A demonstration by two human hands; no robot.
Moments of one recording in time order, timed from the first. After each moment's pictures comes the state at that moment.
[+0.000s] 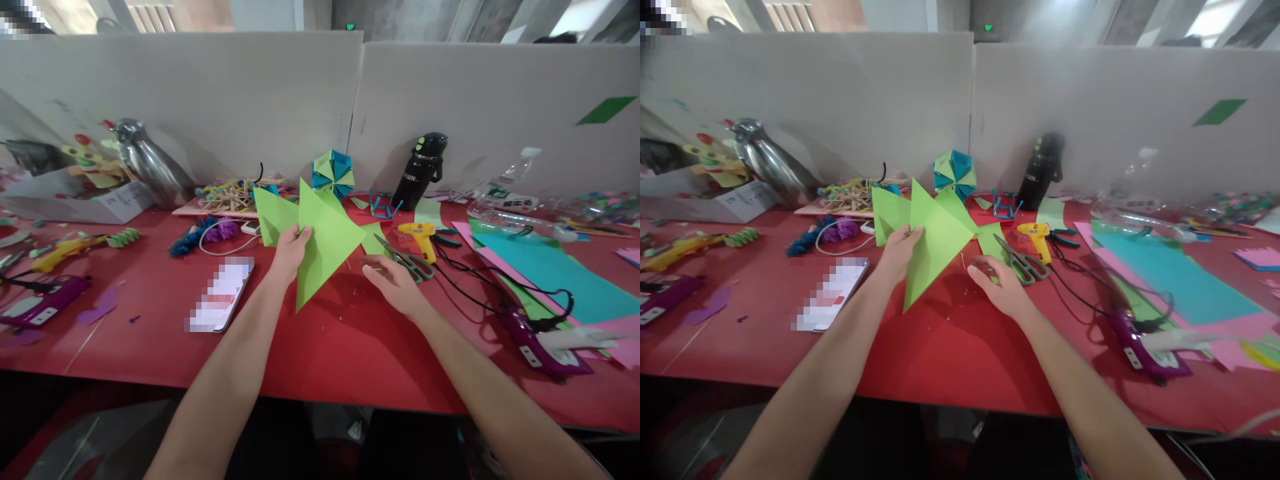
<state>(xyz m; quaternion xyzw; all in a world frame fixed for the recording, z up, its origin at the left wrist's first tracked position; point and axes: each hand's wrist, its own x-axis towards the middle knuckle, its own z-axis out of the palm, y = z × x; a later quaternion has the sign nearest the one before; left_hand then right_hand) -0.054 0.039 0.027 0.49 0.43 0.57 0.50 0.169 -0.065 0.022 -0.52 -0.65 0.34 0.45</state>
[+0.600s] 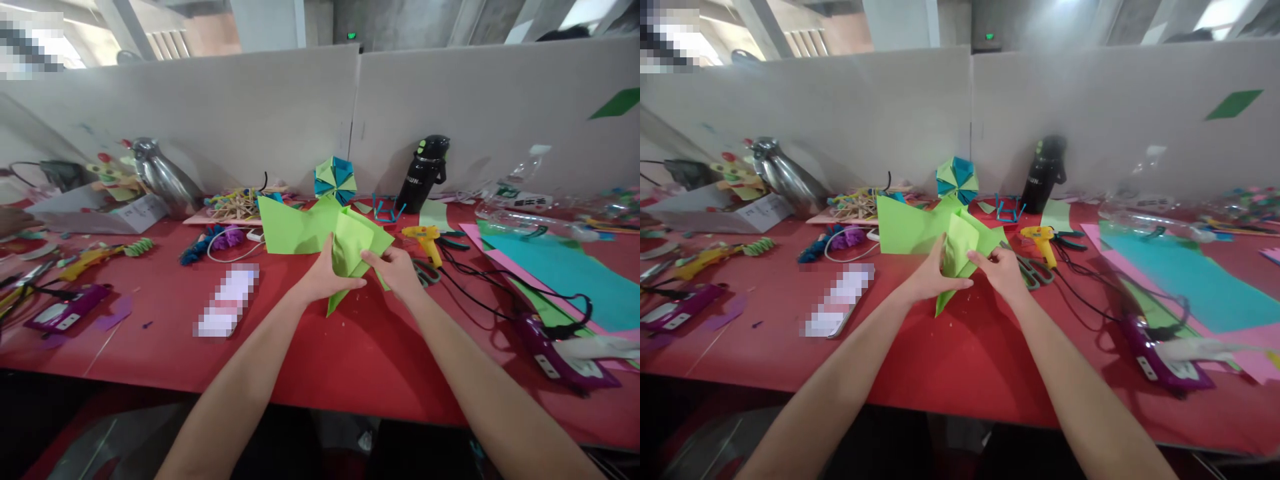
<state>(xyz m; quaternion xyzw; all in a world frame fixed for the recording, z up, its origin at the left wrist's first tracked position) -0.030 -0.004 0.032 0.70 0.41 0.33 0.49 0.169 -0.015 0.015 -0.50 -0.53 0.36 0.58</state>
